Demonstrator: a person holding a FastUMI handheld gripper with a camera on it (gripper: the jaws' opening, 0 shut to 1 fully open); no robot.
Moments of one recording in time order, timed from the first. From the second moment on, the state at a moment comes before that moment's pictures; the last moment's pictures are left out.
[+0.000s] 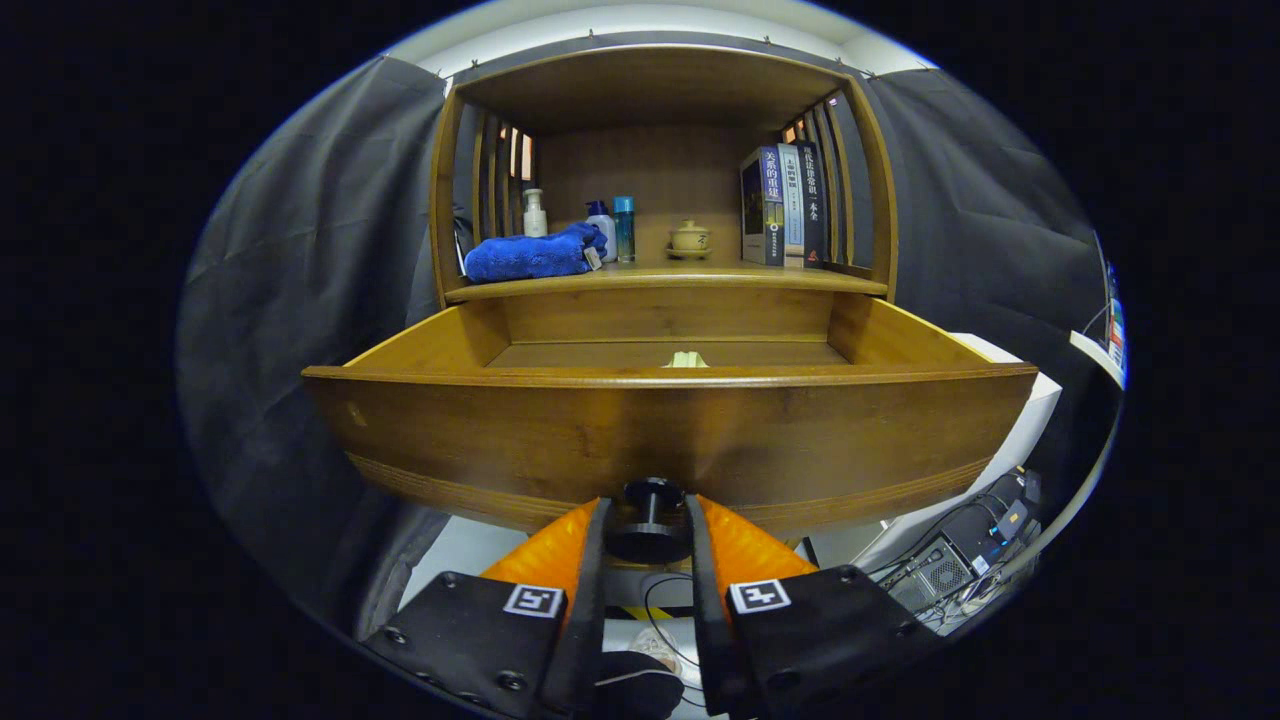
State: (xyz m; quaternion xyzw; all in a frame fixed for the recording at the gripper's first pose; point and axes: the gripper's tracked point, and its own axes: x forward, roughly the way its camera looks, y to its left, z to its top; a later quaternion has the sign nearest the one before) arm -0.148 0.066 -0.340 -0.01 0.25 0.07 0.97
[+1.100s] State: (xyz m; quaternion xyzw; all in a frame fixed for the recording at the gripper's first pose) arm -0.079 0.041 -0.209 0.05 0.20 0.06 0.98
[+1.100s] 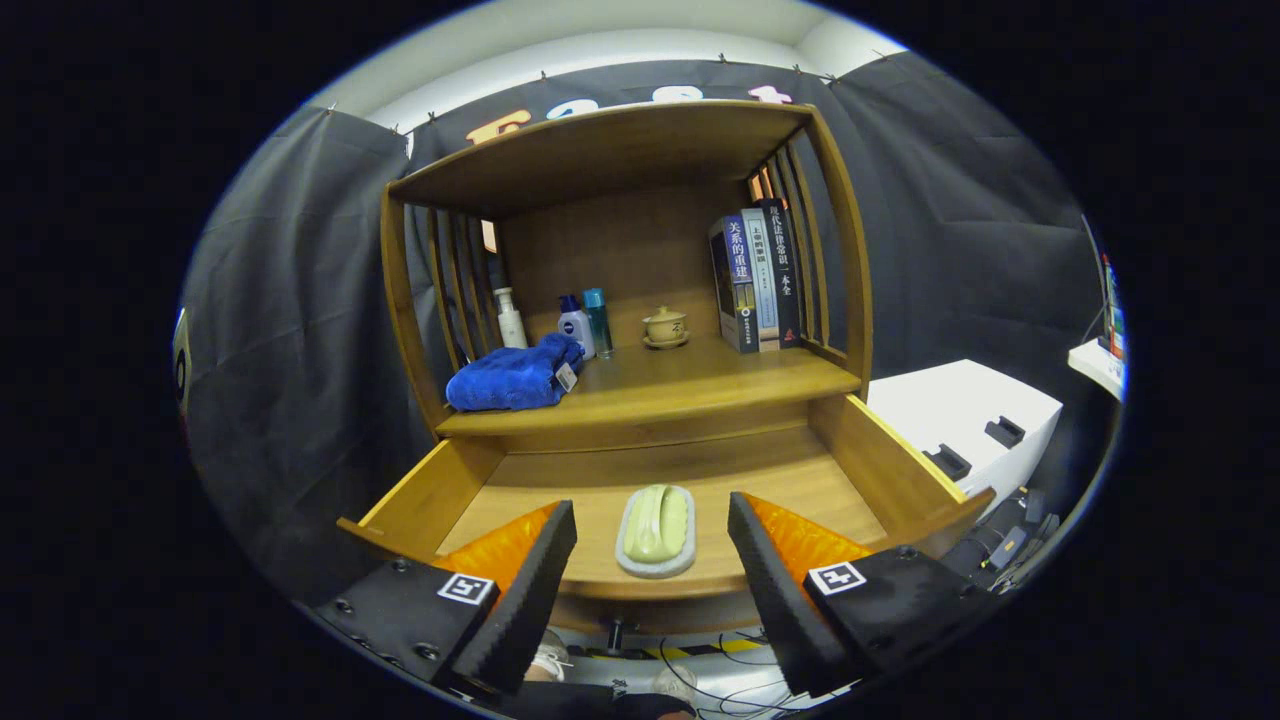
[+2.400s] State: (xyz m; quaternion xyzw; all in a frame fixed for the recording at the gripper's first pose) arm 0.020 0.066 -0.337 0.01 0.55 0.04 0.83
